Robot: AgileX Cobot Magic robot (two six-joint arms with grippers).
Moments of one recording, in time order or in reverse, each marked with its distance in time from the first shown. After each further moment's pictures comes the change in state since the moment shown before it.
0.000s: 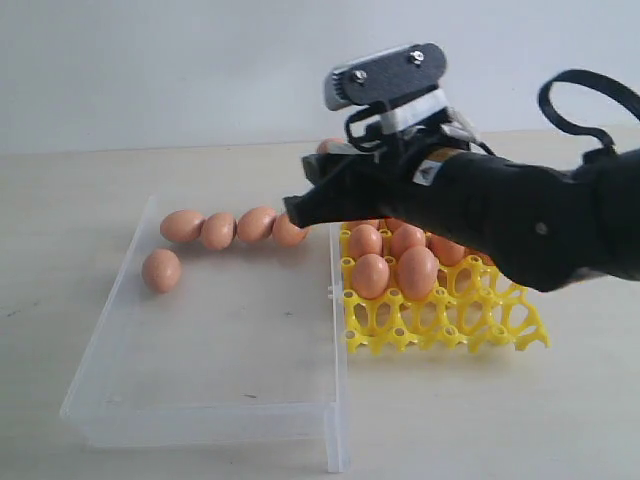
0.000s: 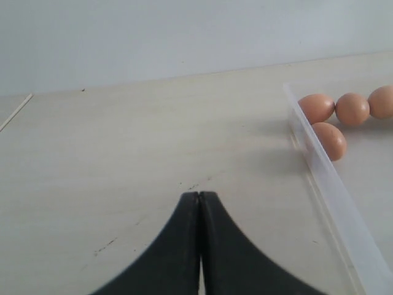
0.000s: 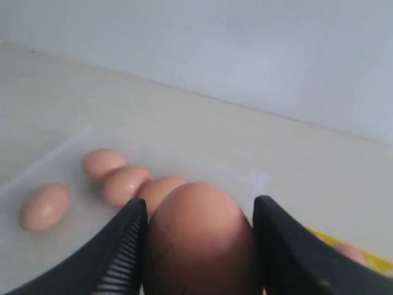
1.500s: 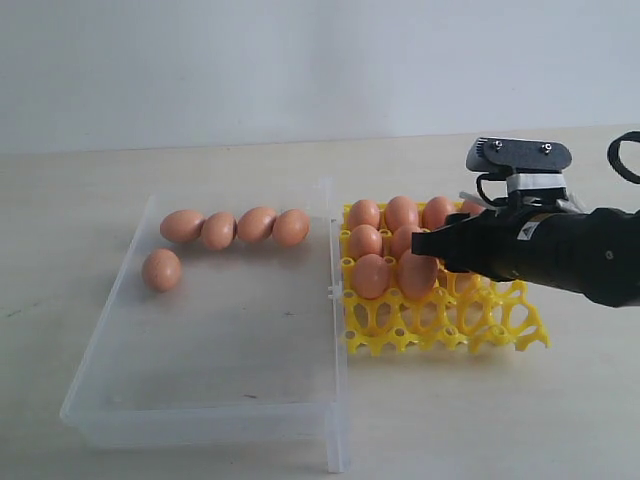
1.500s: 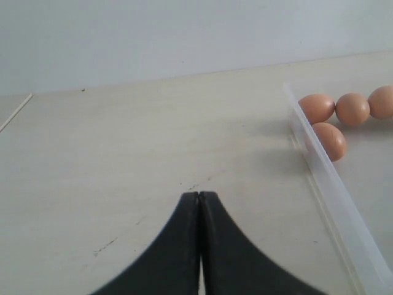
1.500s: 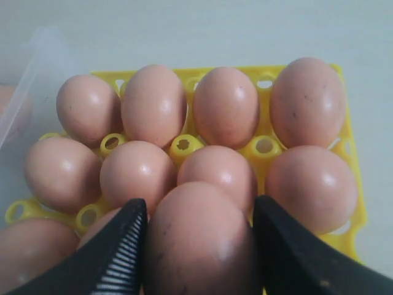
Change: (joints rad) left arm 0.000 0.000 0.000 0.000 0.000 0.000; right arm -0.298 0.112 0.131 -0.097 0.088 0.325
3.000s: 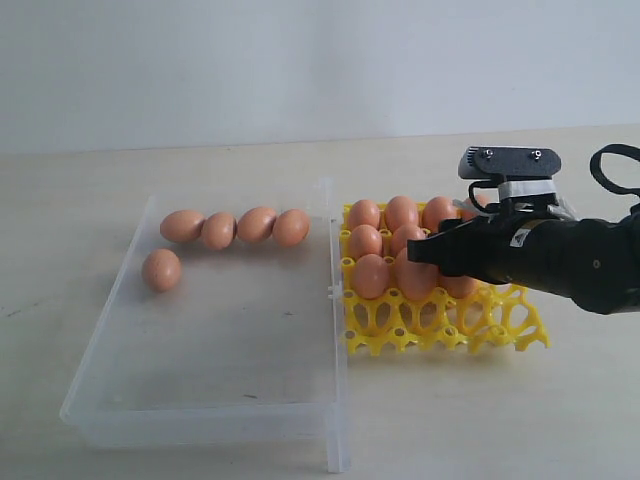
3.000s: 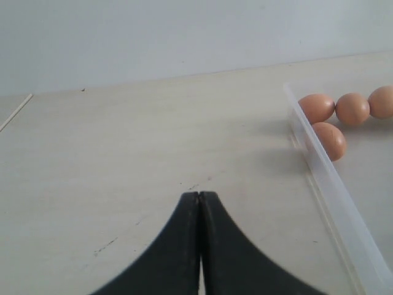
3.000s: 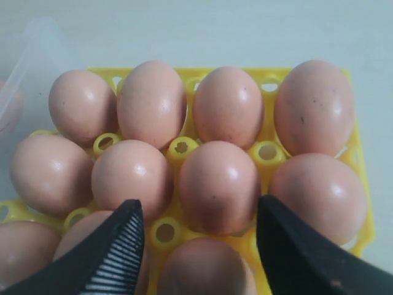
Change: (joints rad) left arm 0.000 0.000 0.000 0.000 0.000 0.000; right arm -0.001 0.047 -0.006 -0.032 -0.051 0.000
